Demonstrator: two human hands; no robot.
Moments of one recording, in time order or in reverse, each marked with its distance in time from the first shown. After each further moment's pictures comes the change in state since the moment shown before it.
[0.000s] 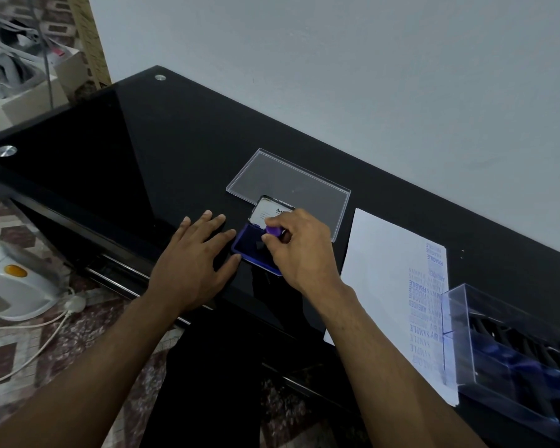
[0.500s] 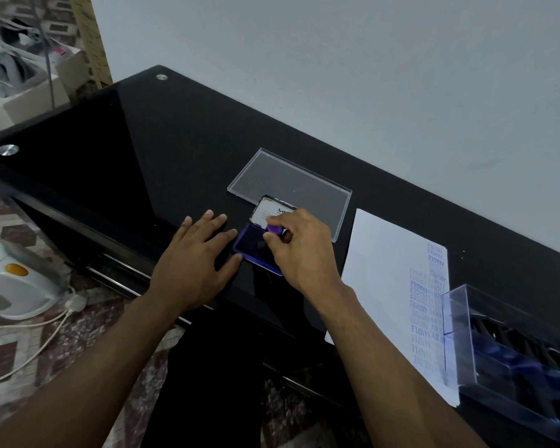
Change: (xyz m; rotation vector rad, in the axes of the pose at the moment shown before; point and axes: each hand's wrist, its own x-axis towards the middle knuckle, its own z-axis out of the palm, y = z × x) left_hand 0.000 0.001 -0.002 0.006 -0.008 -0.002; right_hand 0.000 -0.002 0.002 0.025 -0.013 0.027
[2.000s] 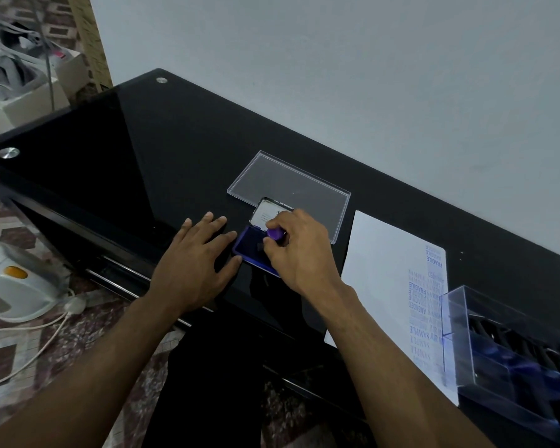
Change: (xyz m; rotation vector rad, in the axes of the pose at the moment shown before) left_hand 0.000 -0.003 0.003 0.004 0.017 0.014; right_hand 0.001 0.001 -0.001 -0.076 -0.029 -0.054
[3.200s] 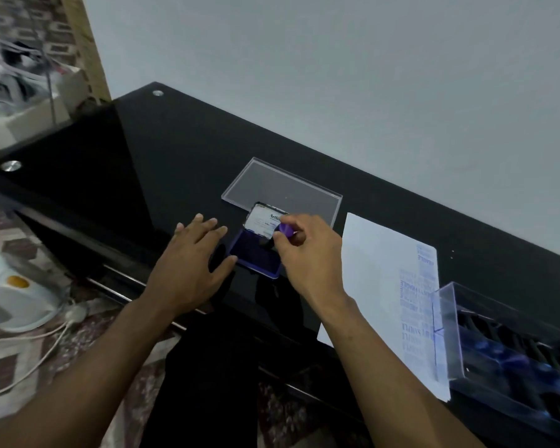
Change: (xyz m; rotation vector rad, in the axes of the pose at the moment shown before) left_hand -0.003 0.011 -0.017 -0.160 0.051 -0.059; right_hand -0.017 0.005 -0.010 0.279 0.230 0.191
